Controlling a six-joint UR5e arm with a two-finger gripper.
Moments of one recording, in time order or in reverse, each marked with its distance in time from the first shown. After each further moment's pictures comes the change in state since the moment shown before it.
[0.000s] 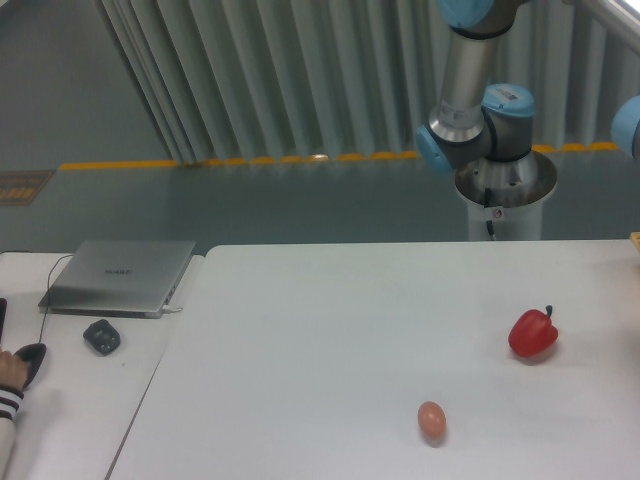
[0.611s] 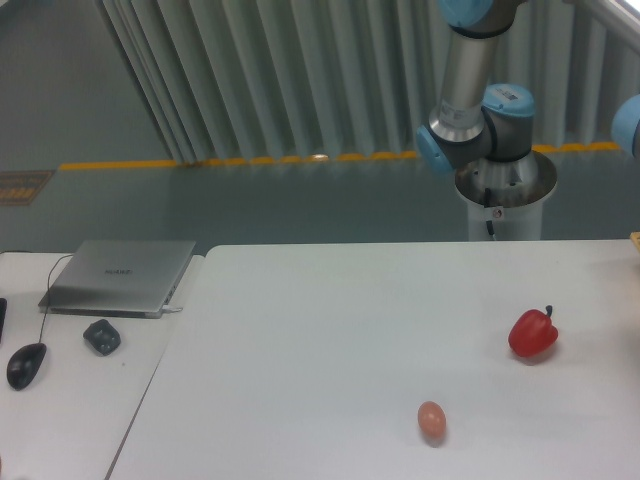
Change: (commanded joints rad) arm 0.054 0.009 -0.021 0.003 -0.002 0.000
